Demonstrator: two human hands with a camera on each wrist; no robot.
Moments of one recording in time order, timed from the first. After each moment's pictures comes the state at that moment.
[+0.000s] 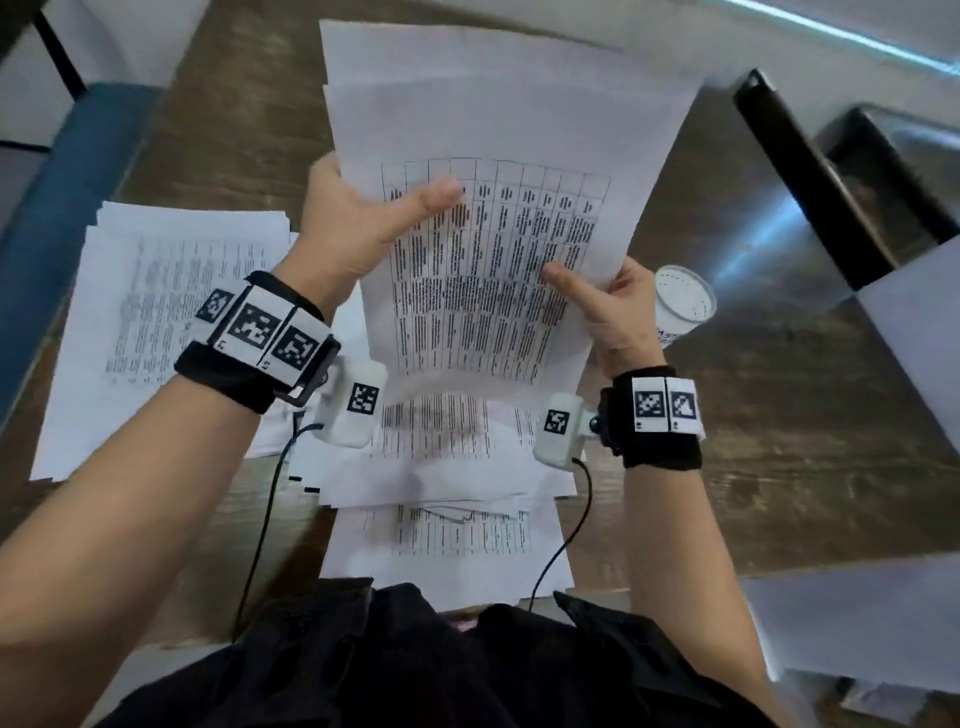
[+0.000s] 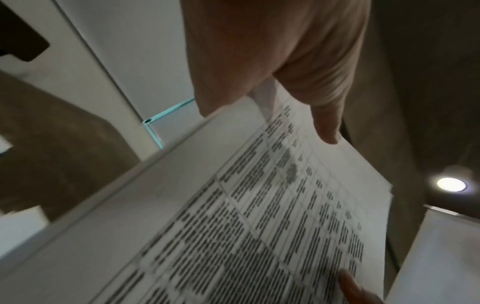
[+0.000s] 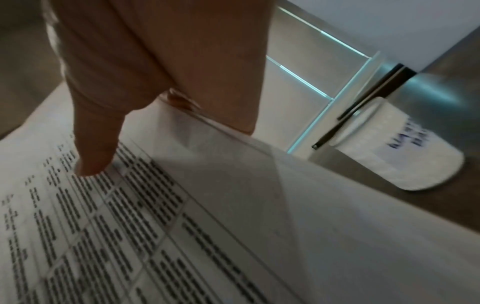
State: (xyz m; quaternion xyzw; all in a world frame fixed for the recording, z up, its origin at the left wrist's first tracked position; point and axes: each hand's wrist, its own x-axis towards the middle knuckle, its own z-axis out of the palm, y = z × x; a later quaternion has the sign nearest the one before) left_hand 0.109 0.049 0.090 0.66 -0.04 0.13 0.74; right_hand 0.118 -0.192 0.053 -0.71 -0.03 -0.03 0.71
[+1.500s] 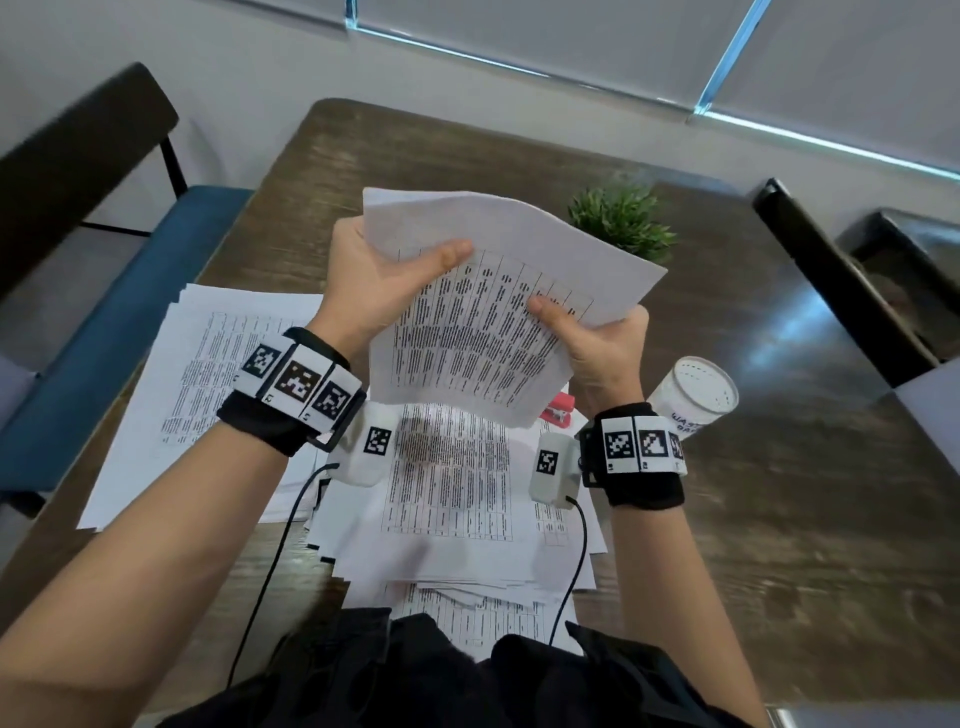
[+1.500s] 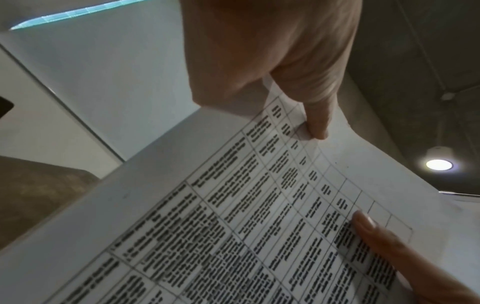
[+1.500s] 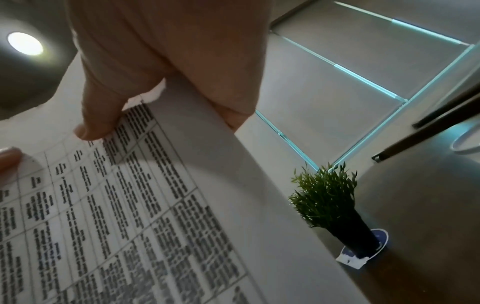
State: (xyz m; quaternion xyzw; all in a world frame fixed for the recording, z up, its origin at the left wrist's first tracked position) left_hand 0.125 0.064 0.108 0.68 -0.03 0.22 0.70; right_hand 0.150 -0.149 0.076 -0.63 -0.13 -0.11 0.76
